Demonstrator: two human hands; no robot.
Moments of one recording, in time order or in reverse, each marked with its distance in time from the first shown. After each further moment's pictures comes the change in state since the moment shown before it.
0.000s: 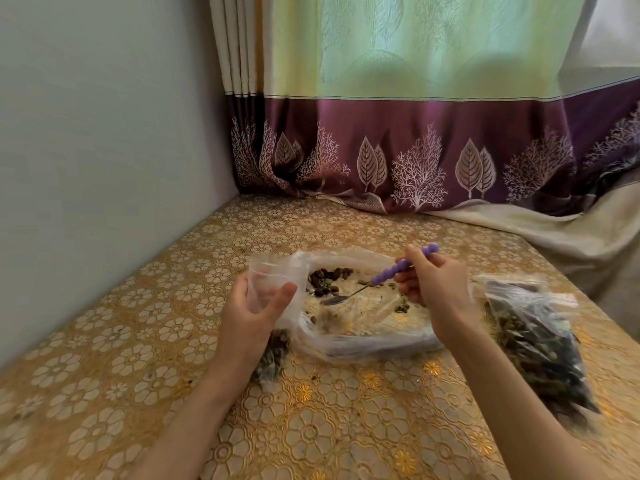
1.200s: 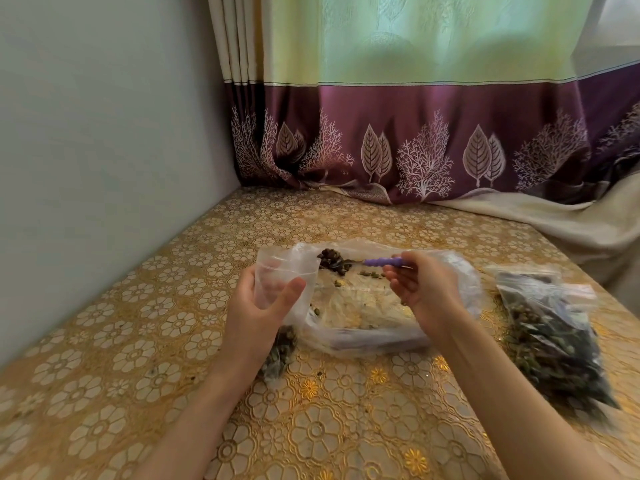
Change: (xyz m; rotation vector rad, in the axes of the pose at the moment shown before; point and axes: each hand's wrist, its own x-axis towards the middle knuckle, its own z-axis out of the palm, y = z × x) left_hand 0.001 -0.002 0.001 0.003 -0.035 0.013; right_hand 0.003 0.008 0.019 0.350 0.008 0.299
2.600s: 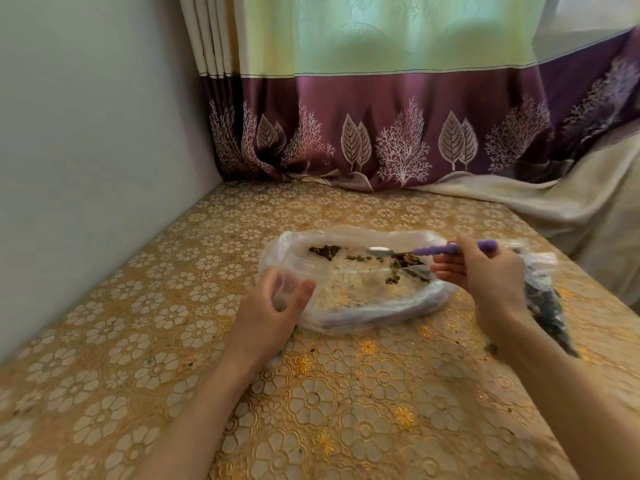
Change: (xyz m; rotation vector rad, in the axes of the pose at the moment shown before) left_hand -0.010 -0.004 0.004 0.452 -0.174 0.036; right_hand -0.040 -0.022 -0.061 -0.273 0.160 -0.400
